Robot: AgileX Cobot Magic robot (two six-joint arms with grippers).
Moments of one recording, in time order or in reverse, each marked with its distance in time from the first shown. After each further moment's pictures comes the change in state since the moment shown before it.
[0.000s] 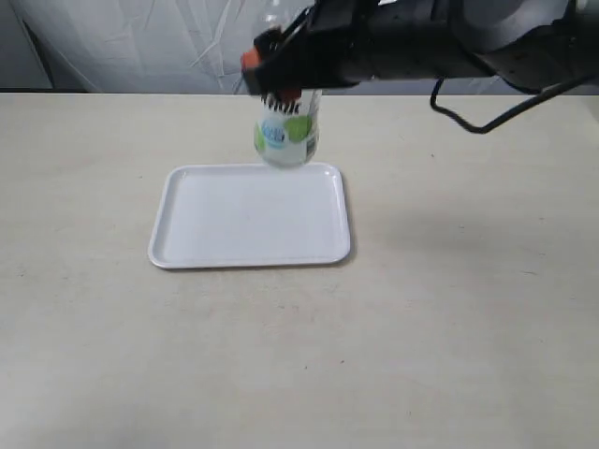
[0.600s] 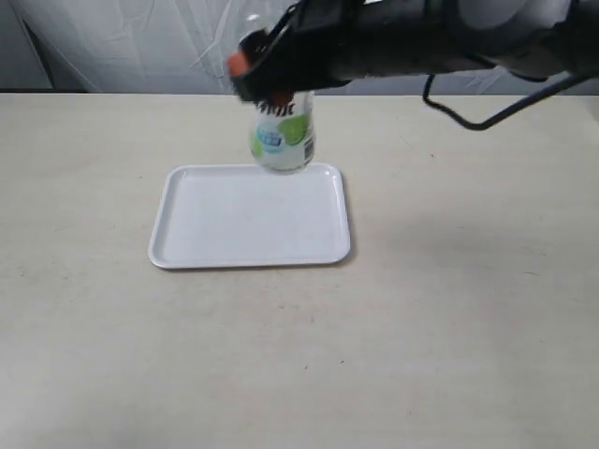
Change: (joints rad) left arm 0.000 0.000 0.000 0.000 0.000 0.000; right arm 0.000 -0.013 -0.018 -0.118 0.059 0.080
